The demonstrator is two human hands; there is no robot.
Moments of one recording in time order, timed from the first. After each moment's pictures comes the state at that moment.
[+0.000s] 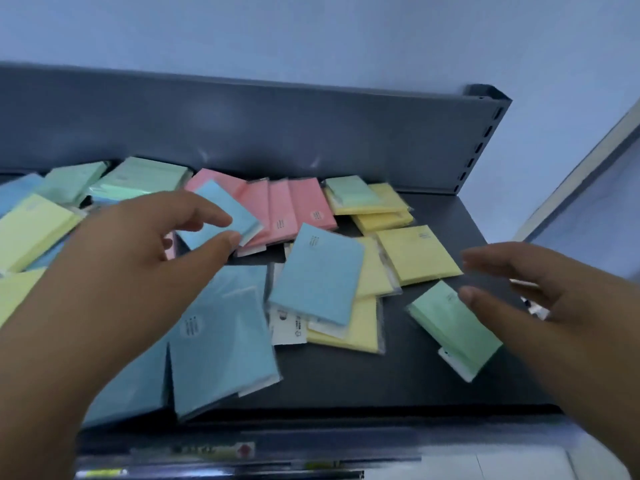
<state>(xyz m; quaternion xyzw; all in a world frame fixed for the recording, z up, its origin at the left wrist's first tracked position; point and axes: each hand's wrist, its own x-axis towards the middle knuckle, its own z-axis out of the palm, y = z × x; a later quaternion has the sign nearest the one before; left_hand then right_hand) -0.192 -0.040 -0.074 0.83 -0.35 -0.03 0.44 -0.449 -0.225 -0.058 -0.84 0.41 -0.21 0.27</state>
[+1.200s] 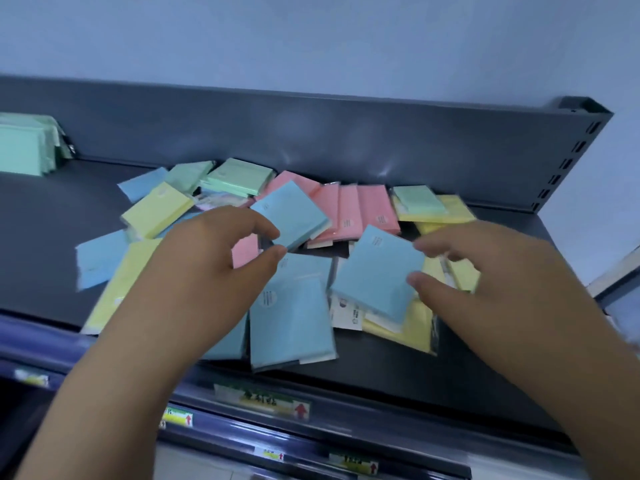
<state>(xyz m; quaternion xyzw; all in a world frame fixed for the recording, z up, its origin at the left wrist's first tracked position) -0.218 -0.014 -0.072 0.88 -0.32 0.04 0.35 -0.385 -0.218 -0.067 -0.93 0.22 -0.20 0.20</state>
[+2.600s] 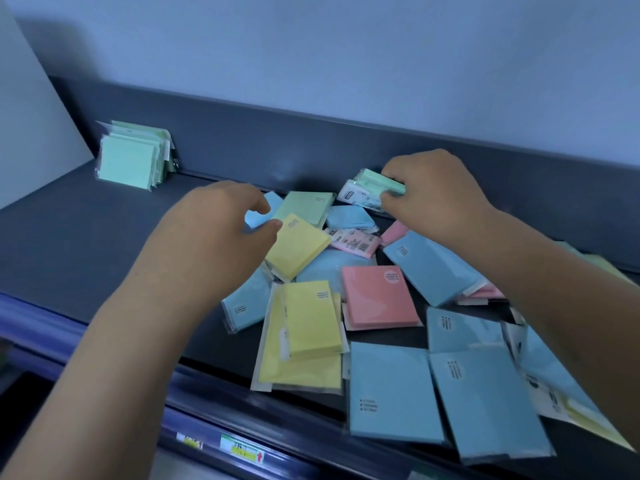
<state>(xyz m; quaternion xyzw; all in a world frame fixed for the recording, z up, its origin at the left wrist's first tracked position) -0.049 0.096 -0.055 0.93 -0.25 0.08 0.26 -0.098 -0.174 -0.051 -0.98 0.09 -0.18 0.01</state>
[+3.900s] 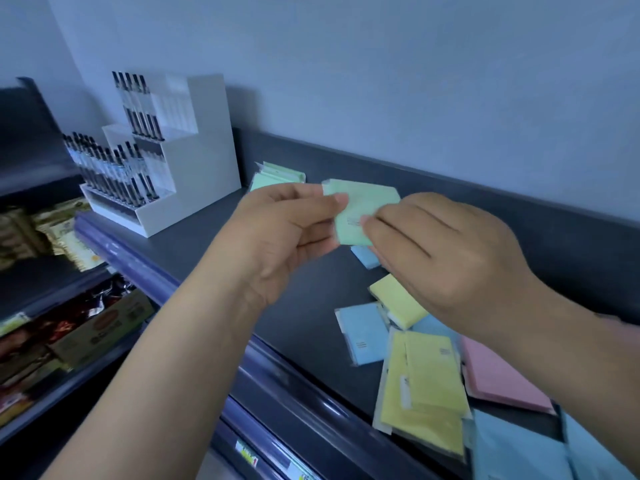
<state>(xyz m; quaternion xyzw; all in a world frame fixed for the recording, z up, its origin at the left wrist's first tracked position) -0.031 0.170 -0.010 0.61 -0.08 -0.13 0.78 -0.079 -0.031 -0.032 -0.78 -0.30 -0.52 -0.14</state>
